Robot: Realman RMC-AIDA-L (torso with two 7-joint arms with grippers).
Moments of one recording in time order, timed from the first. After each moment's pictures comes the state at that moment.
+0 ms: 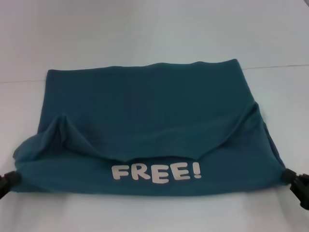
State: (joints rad) left arm -0.29 -2.10 0.37 0.89 2.15 1.58 -1.58; right arm 0.16 2.08 -0.48 -0.45 -1.76 -1.42 1.12
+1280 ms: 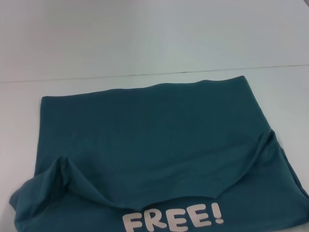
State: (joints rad) left arm -0.15 -2.12 0.28 0.91 2.26 1.88 -1.56; right arm 0.04 2.03 -0.39 -0.53 -1.93 -1.64 1.19
